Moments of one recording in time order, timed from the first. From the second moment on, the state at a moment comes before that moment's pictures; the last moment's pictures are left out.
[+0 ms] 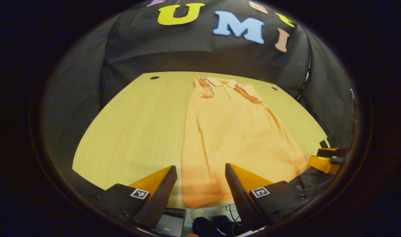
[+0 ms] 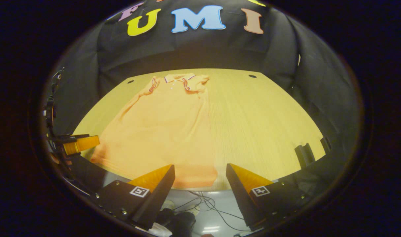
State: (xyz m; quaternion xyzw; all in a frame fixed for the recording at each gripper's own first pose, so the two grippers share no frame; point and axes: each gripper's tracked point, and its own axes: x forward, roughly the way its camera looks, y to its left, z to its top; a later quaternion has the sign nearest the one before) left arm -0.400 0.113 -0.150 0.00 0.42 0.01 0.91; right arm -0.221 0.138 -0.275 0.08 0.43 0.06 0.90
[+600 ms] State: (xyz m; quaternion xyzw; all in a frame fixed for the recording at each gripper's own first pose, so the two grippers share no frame) left arm -0.432 0.113 -0.186 0.04 0.45 -0.01 0.89; right arm -0.228 0.151 -0.313 0.08 0.47 0.05 0.88
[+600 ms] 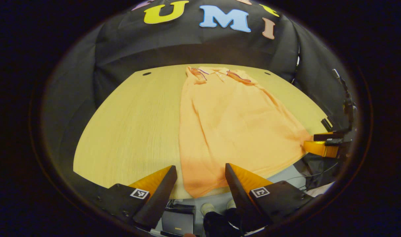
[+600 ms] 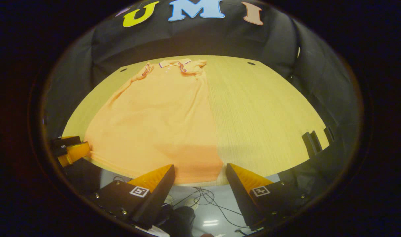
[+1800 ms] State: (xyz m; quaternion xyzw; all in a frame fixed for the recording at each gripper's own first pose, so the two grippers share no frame) left arm -0.431 0.076 -0.191 0.07 0.45 -0.01 0.89; right arm -0.222 0.171 -0.309 0.14 0.47 0.11 0.87
